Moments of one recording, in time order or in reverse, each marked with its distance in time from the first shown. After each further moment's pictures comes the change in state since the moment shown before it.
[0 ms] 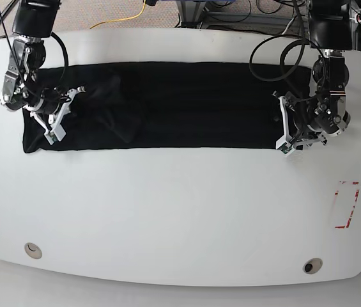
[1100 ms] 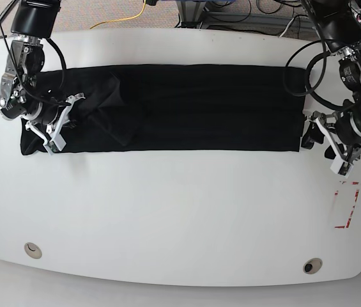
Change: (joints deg) left arm -0.8 1.6 -24.6 12.0 -21.2 0.3 10.7; right arm 0.8 -0.3 0.3 11.3 2.2 -0.7 -6.5
